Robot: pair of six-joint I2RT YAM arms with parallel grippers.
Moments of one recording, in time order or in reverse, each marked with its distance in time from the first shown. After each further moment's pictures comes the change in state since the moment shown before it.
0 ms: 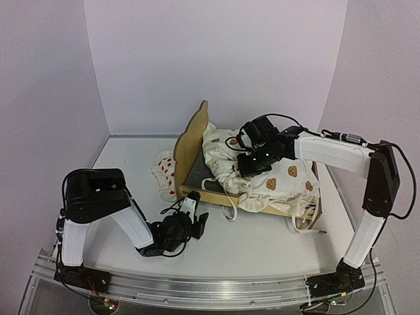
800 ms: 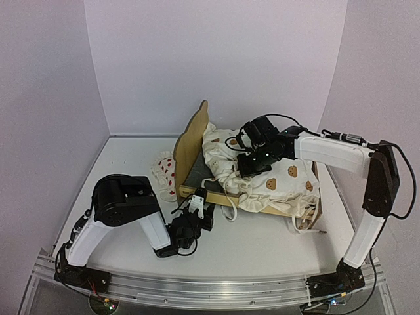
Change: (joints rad) left arm 0.027 0.277 0.203 0.336 -0.090 0.147; right arm 0.000 0.000 0.000 0.000 -0.007 0.000
